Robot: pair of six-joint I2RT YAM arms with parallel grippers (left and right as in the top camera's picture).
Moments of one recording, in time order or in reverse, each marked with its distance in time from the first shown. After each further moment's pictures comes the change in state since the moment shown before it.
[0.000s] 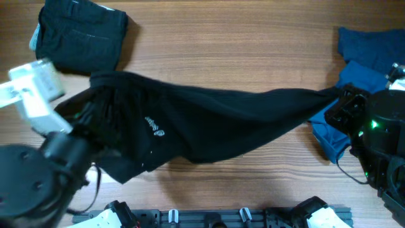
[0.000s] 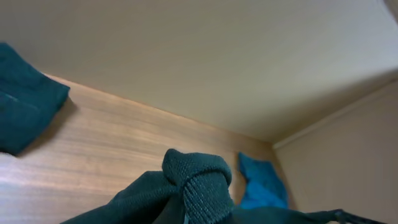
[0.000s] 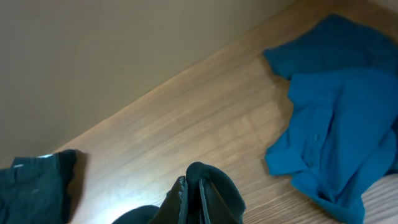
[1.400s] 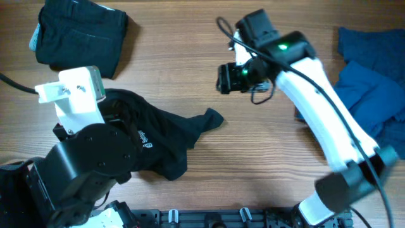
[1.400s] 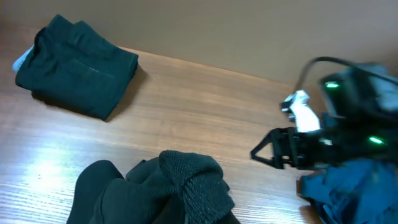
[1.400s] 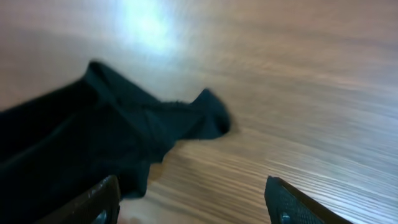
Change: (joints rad) left arm 0.000 0.078 0.000 -0.326 -0.044 -0.088; right arm -0.002 0.741 0.007 0.083 -0.737 -0.480
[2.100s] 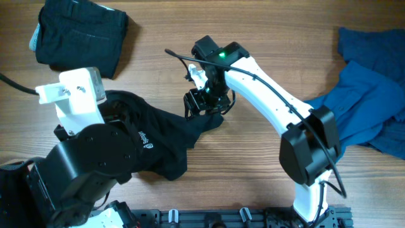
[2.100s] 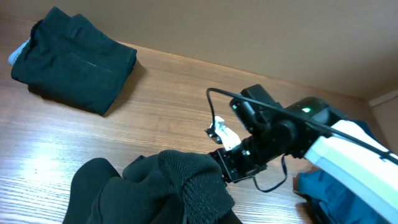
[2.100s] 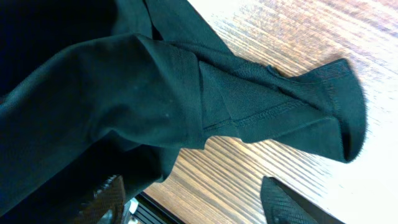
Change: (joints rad) left arm 0.000 0.000 0.000 -0.007 0.015 -0.021; right arm 0.150 0.269 0.000 0.029 -0.208 -0.126
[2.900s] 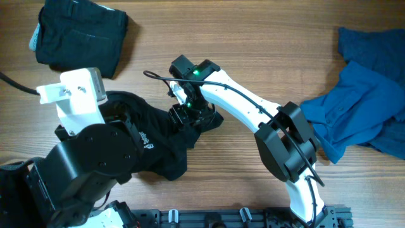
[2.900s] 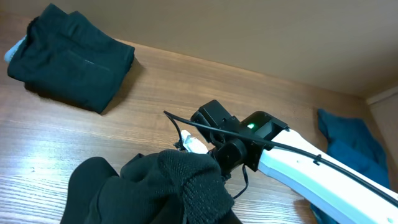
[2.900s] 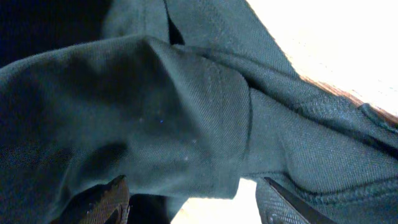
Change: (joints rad) left arm 0.000 0.000 0.000 0.000 0.012 -0.003; right arm 0.124 0.118 -0.030 0.131 0.005 0.043
